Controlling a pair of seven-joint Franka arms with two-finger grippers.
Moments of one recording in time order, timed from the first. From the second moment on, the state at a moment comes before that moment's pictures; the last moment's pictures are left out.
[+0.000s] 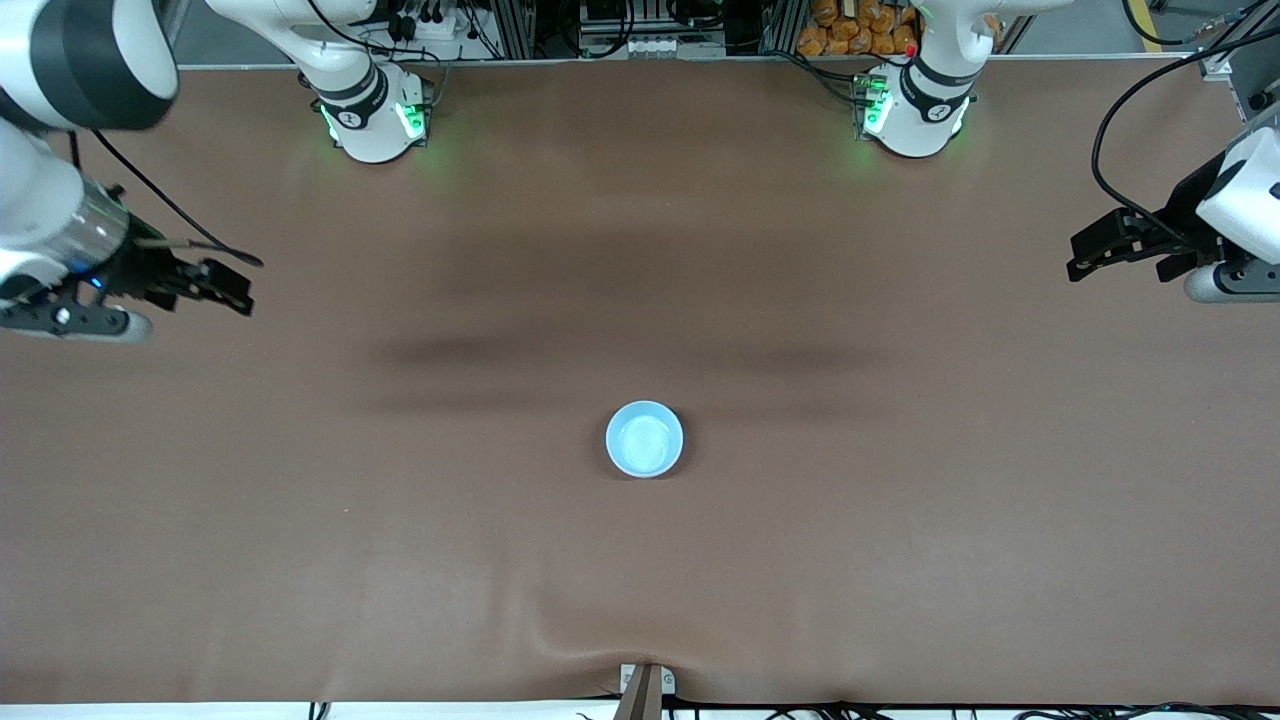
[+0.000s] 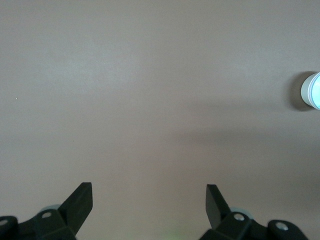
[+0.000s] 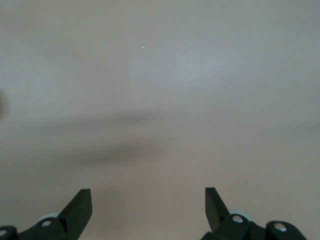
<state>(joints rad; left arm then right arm) -0.04 0.03 -0.03 -1.54 -0.03 1.55 -0.08 -0.04 -0.04 0.07 -1.77 -0.01 1.69 0.11</state>
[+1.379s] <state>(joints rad) -0.04 0.03 -0.03 -1.54 -0.03 1.55 -0.08 -0.01 -0.03 0.00 -1.59 -0.02 1.52 0.05</state>
